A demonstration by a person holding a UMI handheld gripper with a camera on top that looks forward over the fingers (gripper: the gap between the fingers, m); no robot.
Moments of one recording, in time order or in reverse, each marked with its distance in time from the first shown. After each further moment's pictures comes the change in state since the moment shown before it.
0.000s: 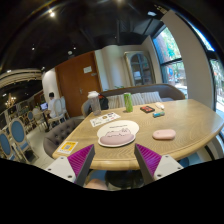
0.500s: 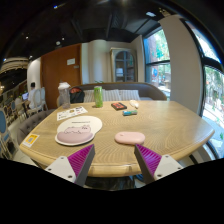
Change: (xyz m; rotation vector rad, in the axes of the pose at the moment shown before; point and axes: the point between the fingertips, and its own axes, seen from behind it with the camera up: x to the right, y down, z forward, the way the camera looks) arm 0.147 0.012 0.041 -0.046 0.228 -0.082
